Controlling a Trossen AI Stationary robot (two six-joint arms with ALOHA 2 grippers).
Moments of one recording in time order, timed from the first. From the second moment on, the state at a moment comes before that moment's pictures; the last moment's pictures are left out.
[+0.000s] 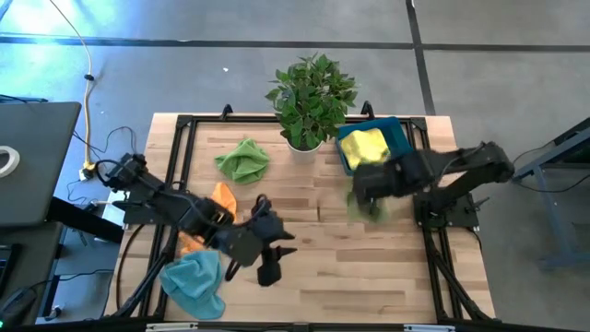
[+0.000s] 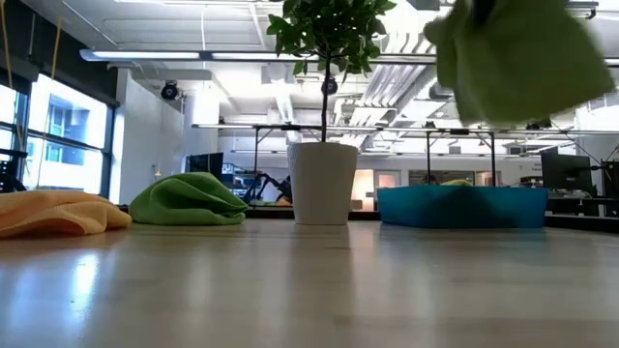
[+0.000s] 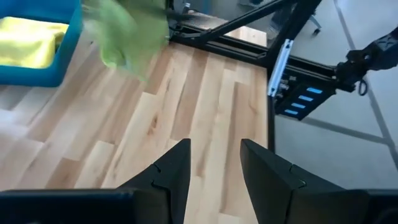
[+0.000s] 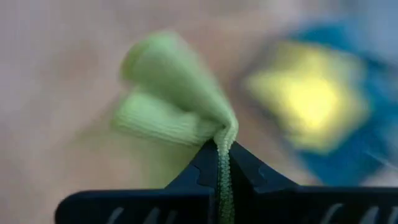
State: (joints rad) left arm -0.43 1.66 1.72 -0.76 -0.47 -0.61; right arm 0.24 1.47 1.63 -1.53 0.32 0.60
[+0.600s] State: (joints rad) left arm -0.18 1.62 1.72 -0.78 -0.20 -0.29; right arm -0.05 1.44 1.60 -1.58 0.49 0.65
